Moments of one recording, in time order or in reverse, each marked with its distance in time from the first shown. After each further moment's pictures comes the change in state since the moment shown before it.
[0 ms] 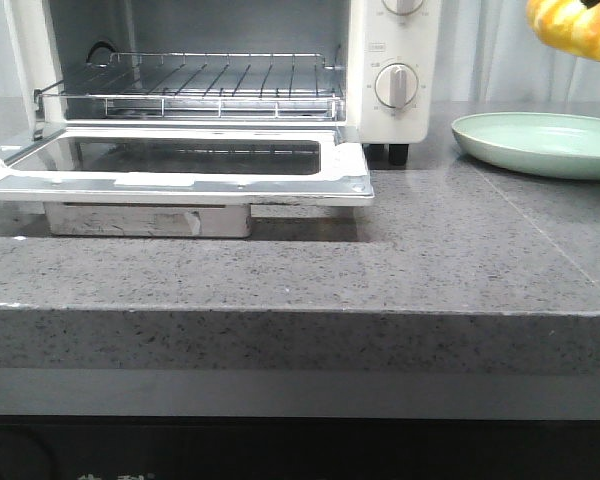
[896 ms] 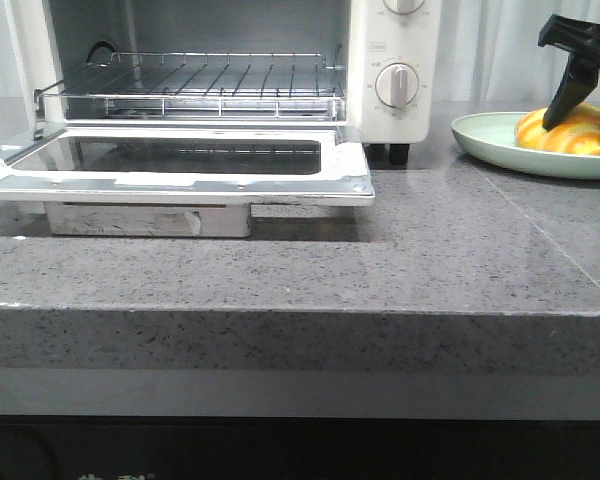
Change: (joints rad) left arm 0.000 0.000 0.000 0.000 0.000 0.000; right arm -0.130 0.549 -0.296 0.000 -0.026 0.025
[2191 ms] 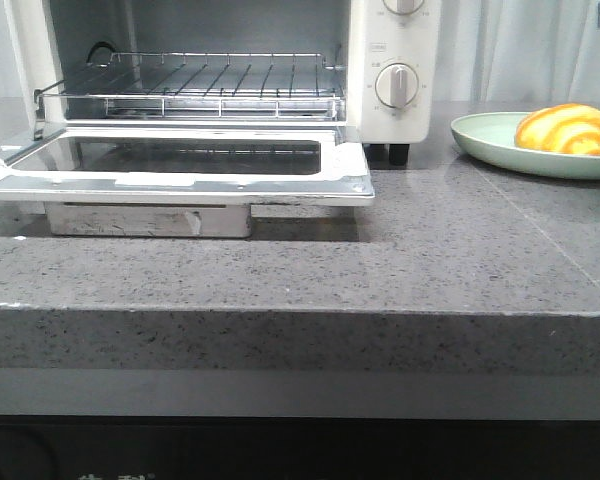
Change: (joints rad) left arm 0.000 0.000 0.000 0.000 0.000 0.000; right arm 0.058 -0.432 0.282 -0.105 -0.091 -0.052
